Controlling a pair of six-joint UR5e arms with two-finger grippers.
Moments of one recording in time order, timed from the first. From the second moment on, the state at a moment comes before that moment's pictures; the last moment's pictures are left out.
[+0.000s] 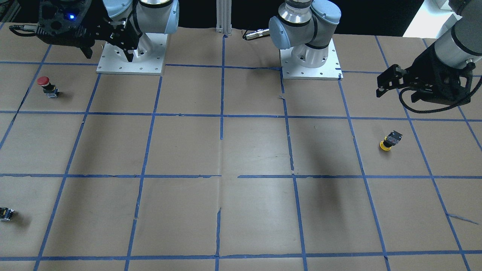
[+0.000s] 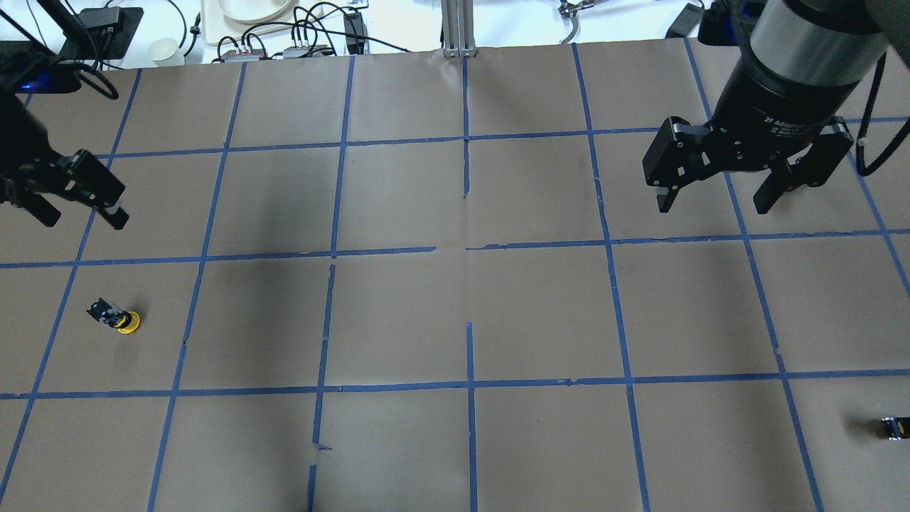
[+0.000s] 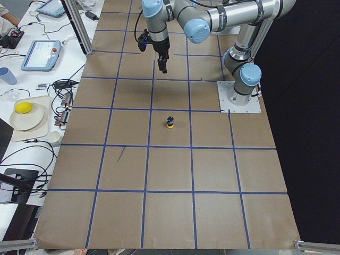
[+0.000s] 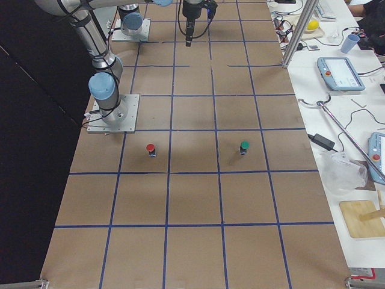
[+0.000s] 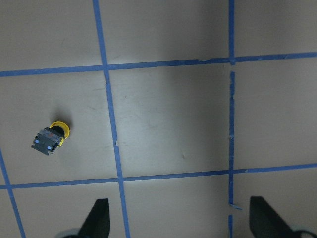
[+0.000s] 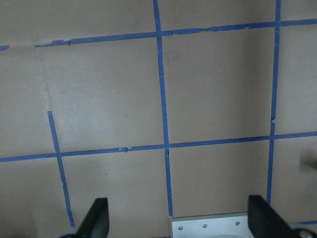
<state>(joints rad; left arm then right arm) -1.12 -1.58 -1.62 -1.70 1.62 0.59 1.56 -1.69 1.57 -1.35 -1.57 0.06</state>
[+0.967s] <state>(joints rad) -0.85 -1.59 -2.08 -1.02 1.62 1.16 1.56 -1.69 1.57 -1.36 -1.57 0.05</state>
